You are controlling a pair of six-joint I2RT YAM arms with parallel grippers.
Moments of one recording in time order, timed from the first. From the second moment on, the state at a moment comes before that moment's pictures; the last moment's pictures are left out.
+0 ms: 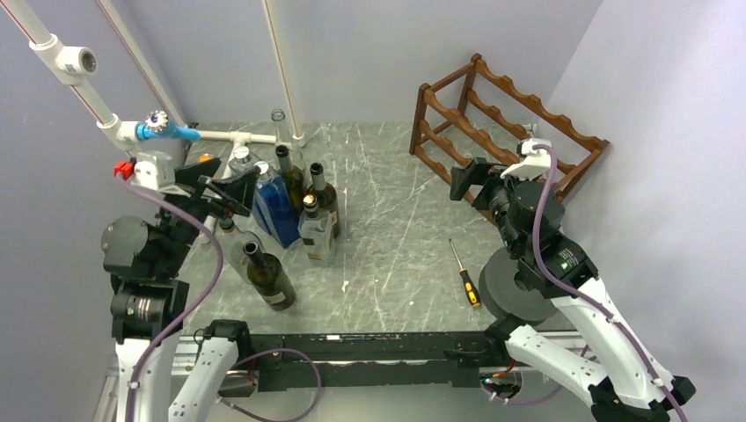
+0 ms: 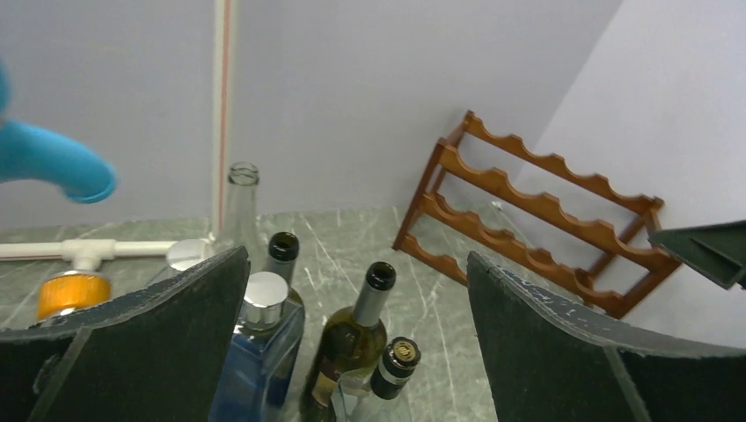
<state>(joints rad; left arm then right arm) -0.06 0.57 1.09 -0.28 0.25 -0.34 0.59 0.77 1.08 -0.41 0.47 0.34</state>
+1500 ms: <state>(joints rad) -0.12 0.85 1.30 -0.78 0.46 -0.20 0.89 1.35 0.99 -0.01 -0.11 0.21</state>
